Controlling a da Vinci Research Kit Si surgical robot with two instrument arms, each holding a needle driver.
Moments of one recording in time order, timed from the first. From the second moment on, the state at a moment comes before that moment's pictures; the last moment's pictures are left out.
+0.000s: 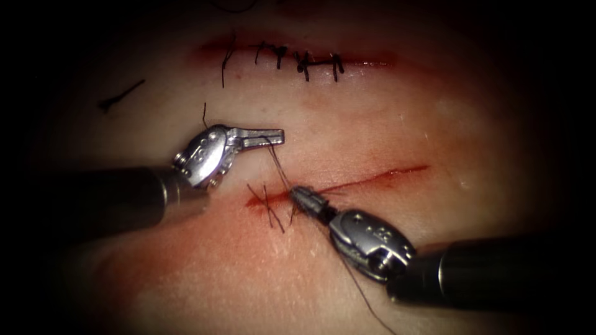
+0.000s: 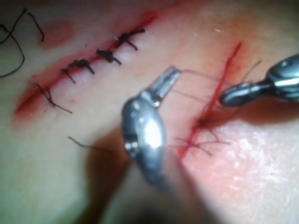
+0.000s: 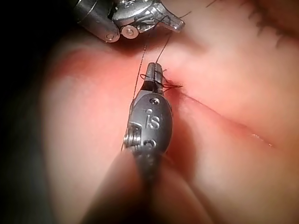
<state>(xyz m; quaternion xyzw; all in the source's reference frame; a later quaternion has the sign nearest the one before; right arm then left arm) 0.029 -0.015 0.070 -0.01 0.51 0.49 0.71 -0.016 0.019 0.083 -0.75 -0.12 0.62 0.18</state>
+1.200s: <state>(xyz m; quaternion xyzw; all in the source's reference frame) 0.031 -0.024 0.073 0.03 0.50 0.44 0.75 -0.019 0.031 0.090 -0.71 -0.11 0.66 0.20</state>
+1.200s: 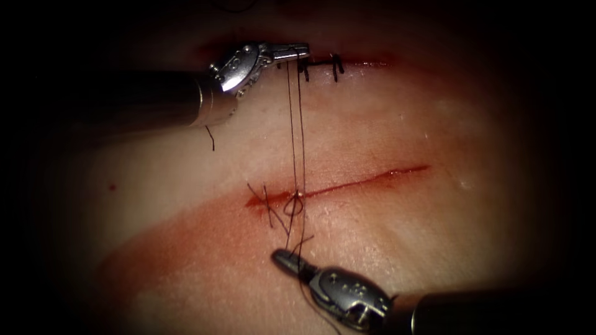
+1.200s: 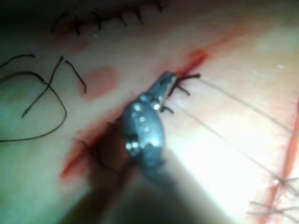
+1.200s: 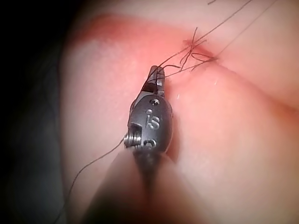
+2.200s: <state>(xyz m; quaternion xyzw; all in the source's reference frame) 0.031 -0.030 0.071 0.05 0.50 0.41 0.76 -0.021 0.036 0.093 -0.68 -0.10 0.69 0.24</state>
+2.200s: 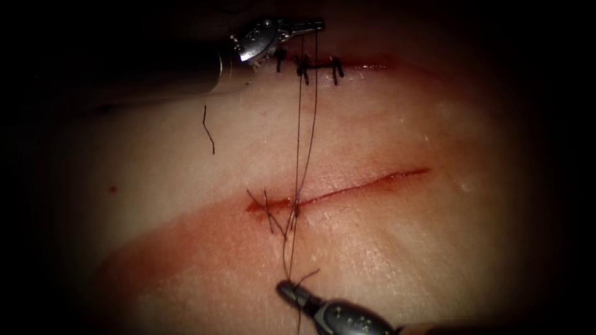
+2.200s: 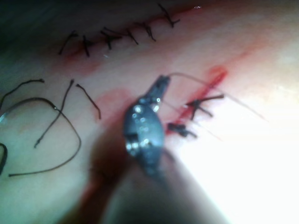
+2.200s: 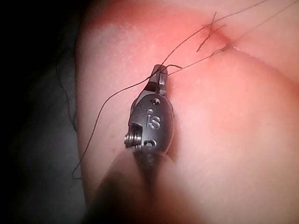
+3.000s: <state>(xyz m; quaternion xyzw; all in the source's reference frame) 0.031 -0.032 0.071 0.05 0.50 0.41 0.76 -0.022 0.039 0.093 -0.66 -0.06 0.71 0.24</state>
